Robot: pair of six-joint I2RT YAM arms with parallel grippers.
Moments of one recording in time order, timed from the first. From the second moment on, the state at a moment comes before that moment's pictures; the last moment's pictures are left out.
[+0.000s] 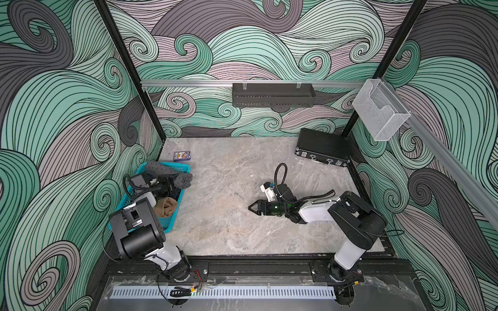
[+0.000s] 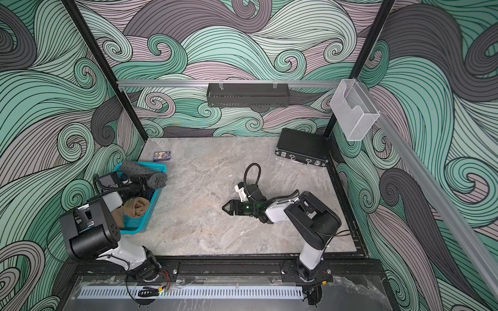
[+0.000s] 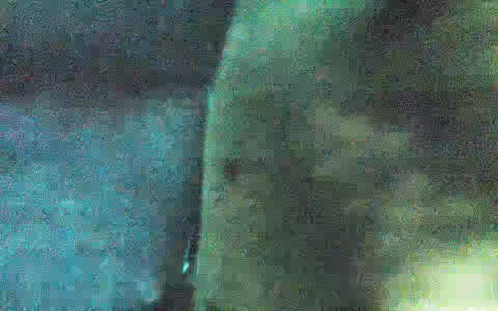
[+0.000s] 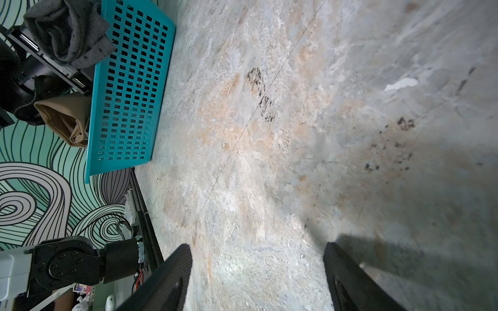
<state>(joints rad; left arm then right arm) 0.56 1.54 0.75 -0.02 0.83 -1.20 0.72 1.73 0.62 0.42 -0.47 0.70</state>
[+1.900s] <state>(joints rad) -0.27 0.93 0.99 -0.54 -0.07 -0.45 0.30 1.09 0.81 -0.25 0.32 0.54</state>
